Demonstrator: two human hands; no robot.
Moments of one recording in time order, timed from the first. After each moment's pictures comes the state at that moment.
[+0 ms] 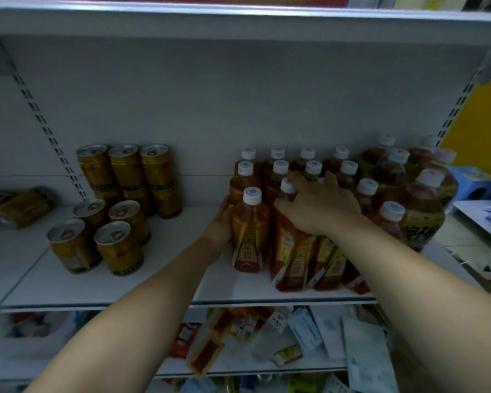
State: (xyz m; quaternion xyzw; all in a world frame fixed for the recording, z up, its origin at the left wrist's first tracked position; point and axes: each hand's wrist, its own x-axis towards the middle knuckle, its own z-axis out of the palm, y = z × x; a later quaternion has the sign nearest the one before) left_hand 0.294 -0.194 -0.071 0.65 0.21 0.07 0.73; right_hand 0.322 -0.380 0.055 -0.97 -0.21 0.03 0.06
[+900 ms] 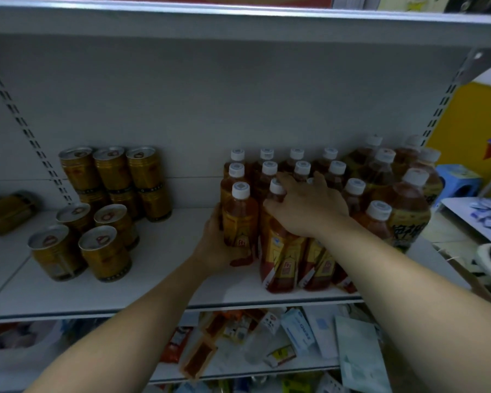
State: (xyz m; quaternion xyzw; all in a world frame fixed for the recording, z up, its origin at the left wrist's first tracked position) left_hand 0.274 -0.205 -0.086 0.79 0.07 0.13 0.60; right_hand 0.321 -0.381 0.053 -0.97 -0.22 0.01 0.07
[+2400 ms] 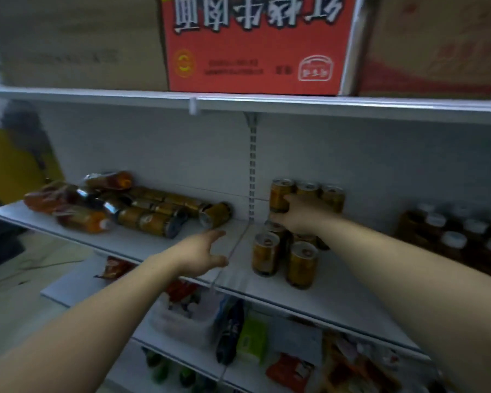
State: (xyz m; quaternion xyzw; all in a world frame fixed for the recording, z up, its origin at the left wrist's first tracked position) left_hand -0.019 0.058 0.030 0.94 0.28 0.00 0.22; right_hand 0.173 -0.076 0.083 -0.89 -0.43 0.05 0.11
